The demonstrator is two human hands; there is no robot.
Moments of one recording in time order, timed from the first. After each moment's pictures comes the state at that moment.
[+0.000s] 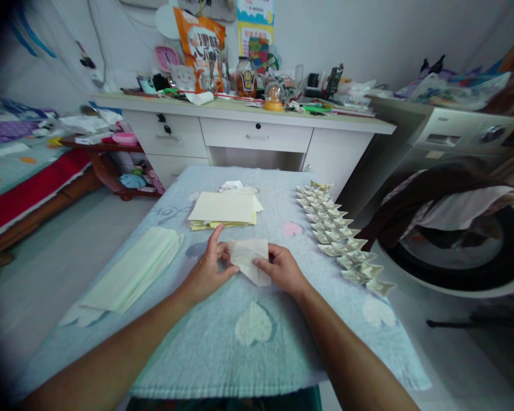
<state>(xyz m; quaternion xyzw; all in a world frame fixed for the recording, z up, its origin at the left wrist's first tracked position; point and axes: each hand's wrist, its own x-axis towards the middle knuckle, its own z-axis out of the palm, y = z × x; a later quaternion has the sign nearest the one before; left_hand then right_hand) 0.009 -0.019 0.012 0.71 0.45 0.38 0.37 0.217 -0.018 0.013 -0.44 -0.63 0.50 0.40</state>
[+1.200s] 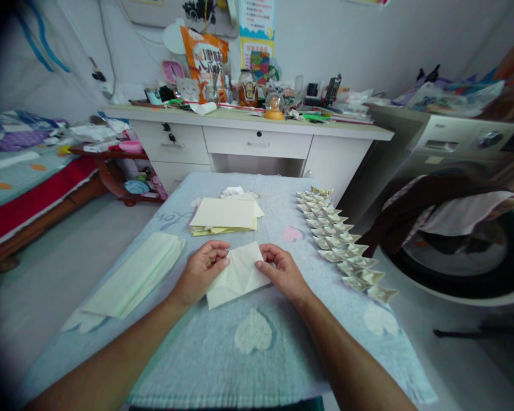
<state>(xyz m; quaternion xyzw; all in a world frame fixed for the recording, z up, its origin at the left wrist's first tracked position) 0.002 -0.014 0.015 0.58 0.43 0.47 0.51 0.216 -0.022 0.021 -0.37 -0.55 0.60 0.45</state>
